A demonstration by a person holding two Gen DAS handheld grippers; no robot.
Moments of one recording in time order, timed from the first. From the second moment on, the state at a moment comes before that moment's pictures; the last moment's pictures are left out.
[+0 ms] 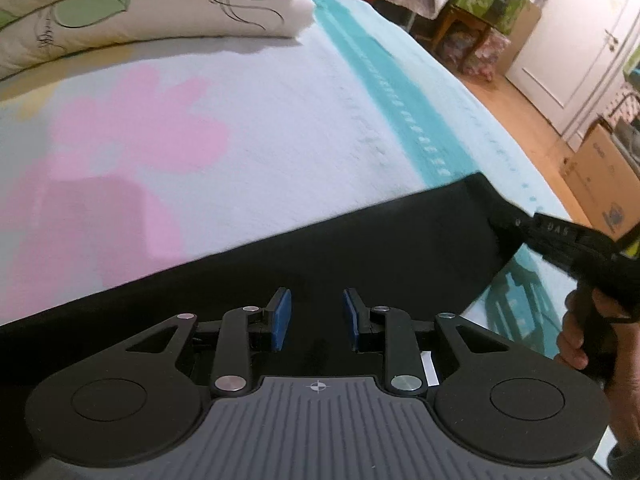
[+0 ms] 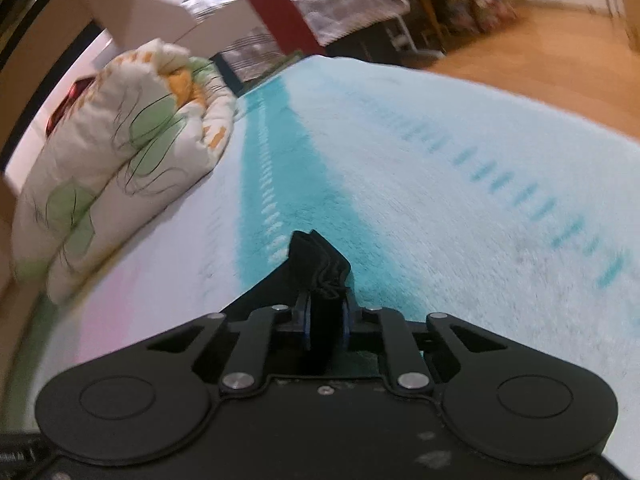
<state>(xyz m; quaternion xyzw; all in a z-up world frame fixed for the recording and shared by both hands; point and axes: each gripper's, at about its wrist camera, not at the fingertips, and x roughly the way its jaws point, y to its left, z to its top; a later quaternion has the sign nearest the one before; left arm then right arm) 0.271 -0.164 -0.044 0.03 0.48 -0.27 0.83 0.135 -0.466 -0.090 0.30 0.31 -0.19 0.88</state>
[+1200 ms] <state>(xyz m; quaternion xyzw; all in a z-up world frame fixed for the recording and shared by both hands) 0.311 -0.119 0.047 -0.13 0.49 -0.32 0.80 0.134 -0.286 -0.007 -0.08 0.27 -0.04 0.96</state>
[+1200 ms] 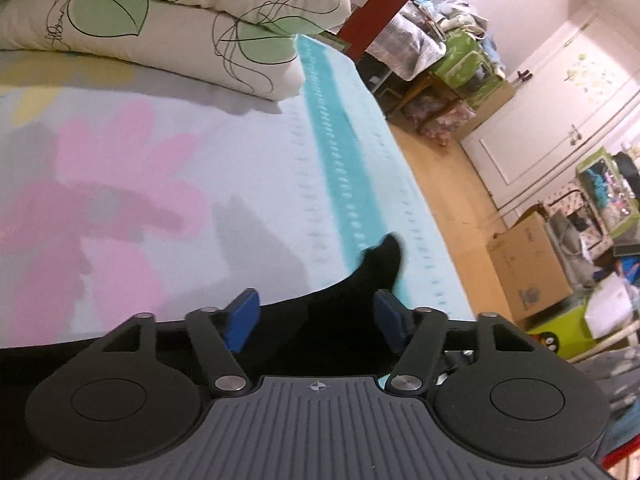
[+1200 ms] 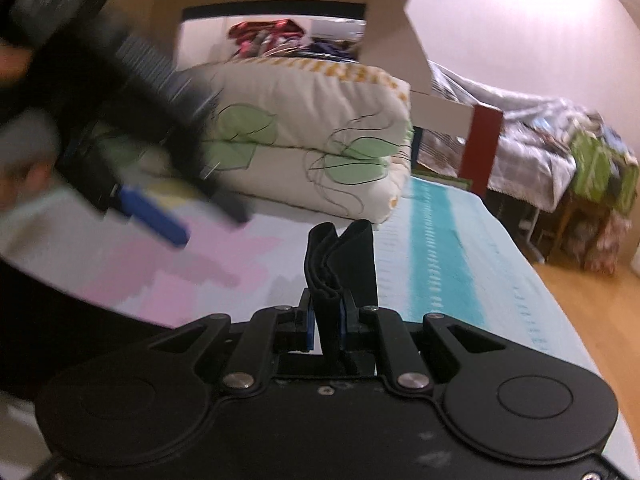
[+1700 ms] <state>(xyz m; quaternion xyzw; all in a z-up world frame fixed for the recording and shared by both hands) 0.323 -0.180 0.022 -0.11 0.54 -0.31 0.77 0.122 -0.264 -0.020 -0.14 0.27 -0.02 0.95</state>
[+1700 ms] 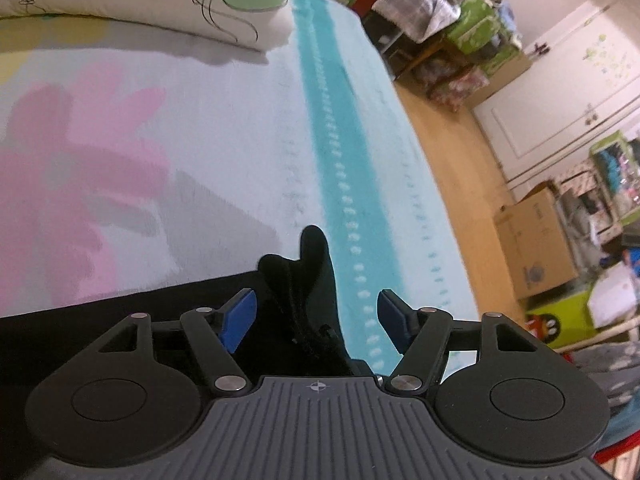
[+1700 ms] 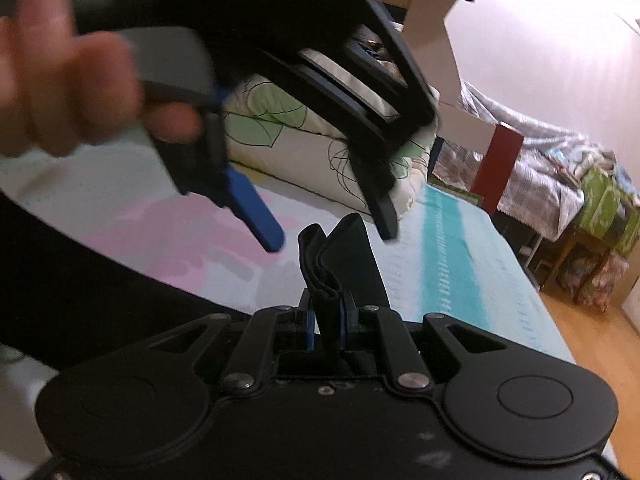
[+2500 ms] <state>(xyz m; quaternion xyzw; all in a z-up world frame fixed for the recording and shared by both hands) 0.289 -0.066 0.017 0.00 0.52 -0.28 0.81 0.097 -0.124 -0.025 -0.23 0.25 0.03 0.94</state>
